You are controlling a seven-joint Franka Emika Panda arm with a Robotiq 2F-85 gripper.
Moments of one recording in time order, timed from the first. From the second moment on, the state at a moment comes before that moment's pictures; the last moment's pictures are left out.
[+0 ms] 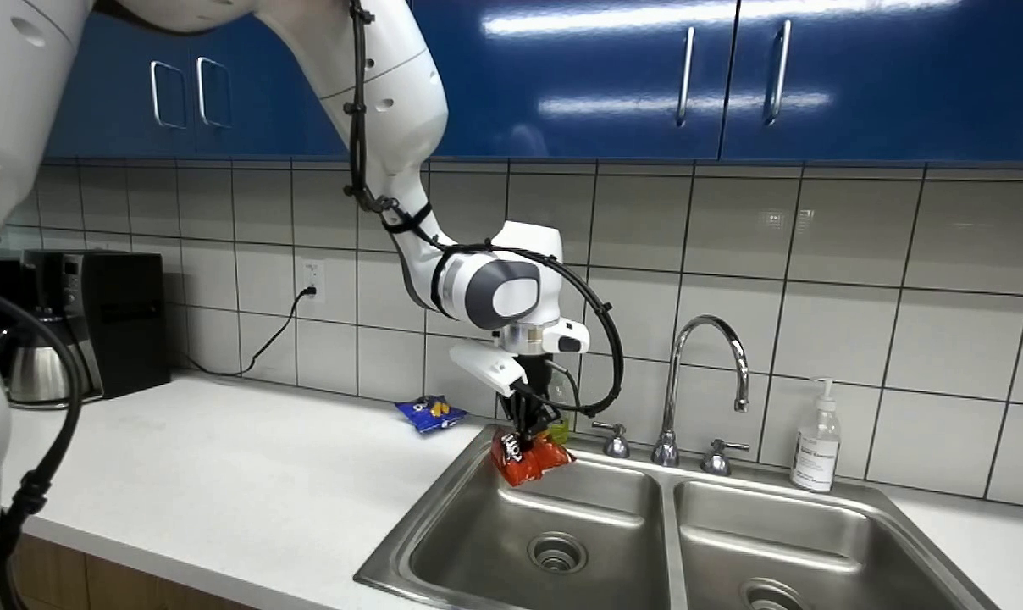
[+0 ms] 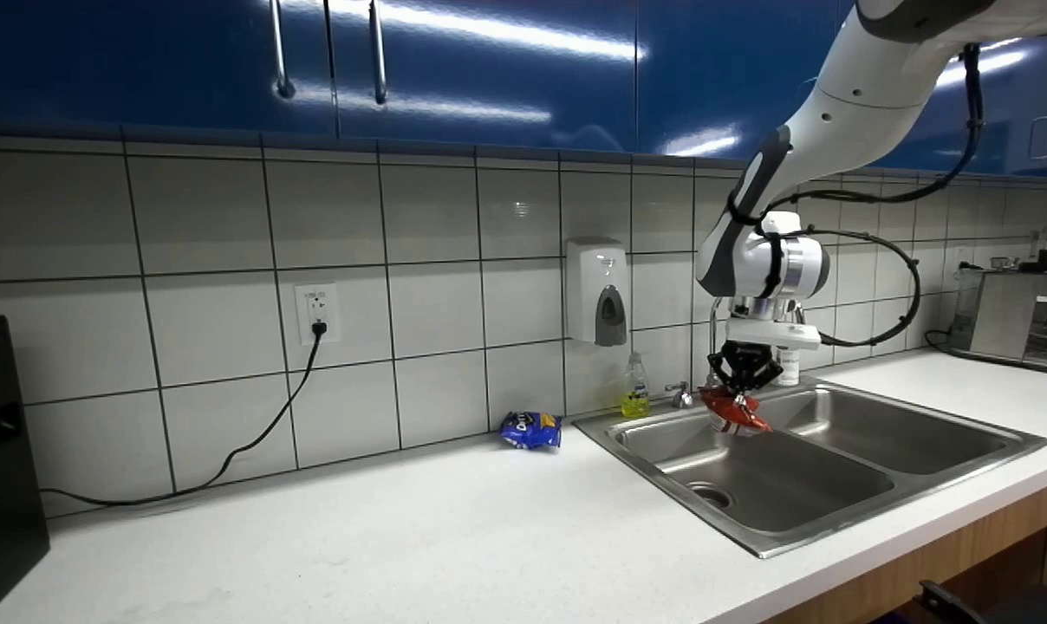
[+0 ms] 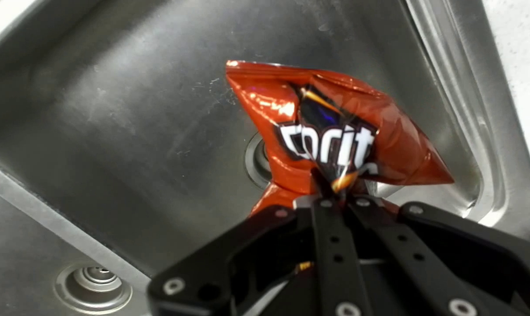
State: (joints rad) arm -0.22 0.31 -0.14 -2.19 0.22 2.65 0.01
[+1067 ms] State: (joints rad) arm -0.33 0.70 -0.14 -2.00 0.25 2.71 0.00
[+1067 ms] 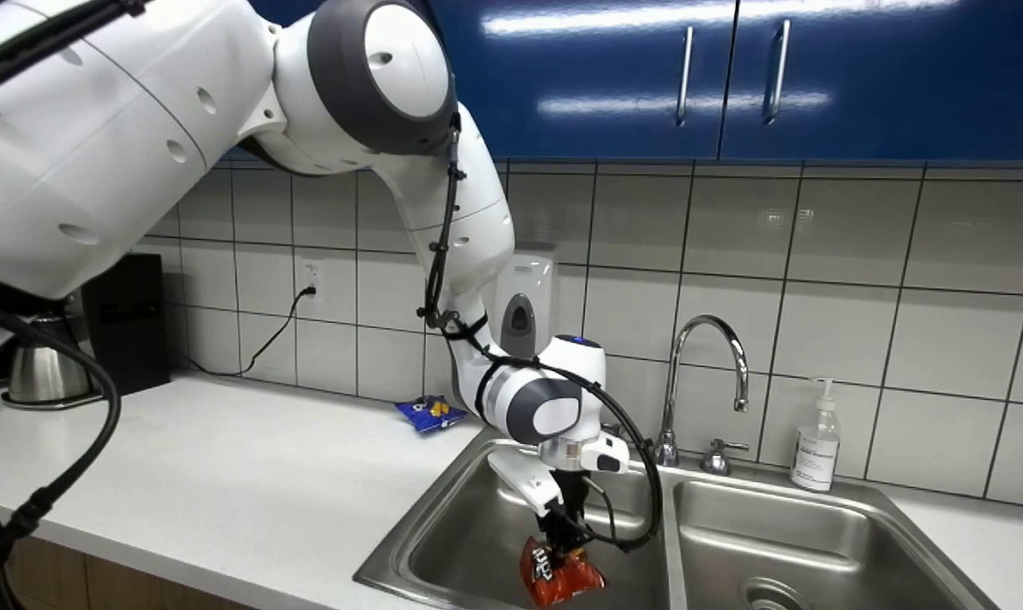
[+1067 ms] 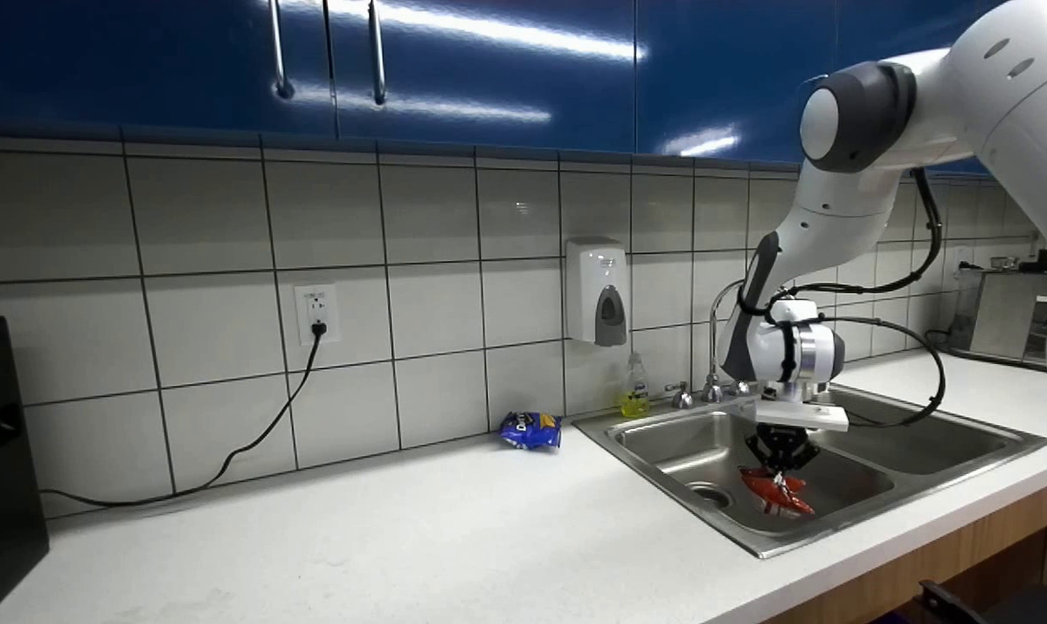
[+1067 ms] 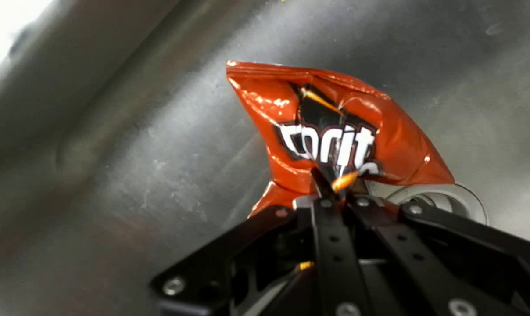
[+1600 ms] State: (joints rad) arm -0.34 0.80 -0.14 -1.96 0.25 2.71 0.00
